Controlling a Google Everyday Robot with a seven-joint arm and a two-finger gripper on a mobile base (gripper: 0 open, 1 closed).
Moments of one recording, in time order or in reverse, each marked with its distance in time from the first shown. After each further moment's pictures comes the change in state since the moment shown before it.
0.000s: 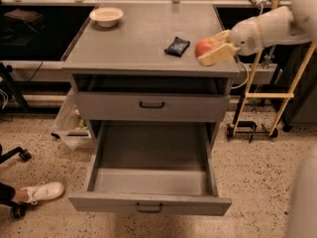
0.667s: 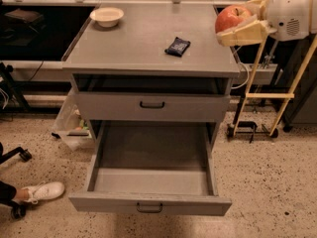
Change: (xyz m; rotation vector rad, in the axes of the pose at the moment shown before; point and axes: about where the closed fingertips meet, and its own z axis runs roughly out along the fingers) arm -0.081 0.075 -0.098 0.249 -0.101 -0.147
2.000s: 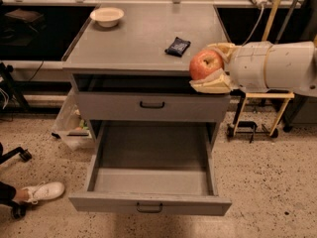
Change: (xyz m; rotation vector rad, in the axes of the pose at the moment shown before) arm 0.042 0.086 0.046 0.117 0.083 -0.265
